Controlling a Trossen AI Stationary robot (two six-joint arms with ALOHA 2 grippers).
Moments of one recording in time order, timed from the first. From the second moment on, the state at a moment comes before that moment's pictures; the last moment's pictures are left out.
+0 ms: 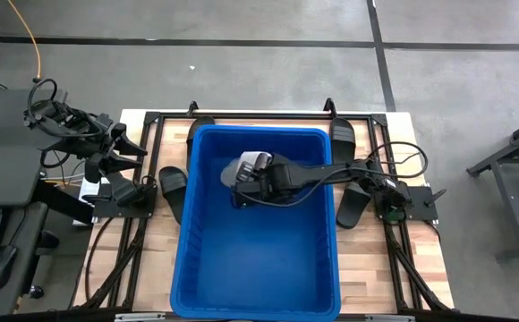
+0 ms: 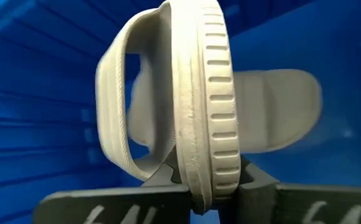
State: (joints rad) left arm -0.78 0.46 1.26 -1.21 -0.72 -0.83; right arm 0.15 2.22 2.31 -1.47 0.57 2.06
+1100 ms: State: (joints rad) left arm -0.78 0.46 1.26 -1.21 -0.72 -0.83; right arm 0.09 2.27 2.31 -1.39 0.45 1.98
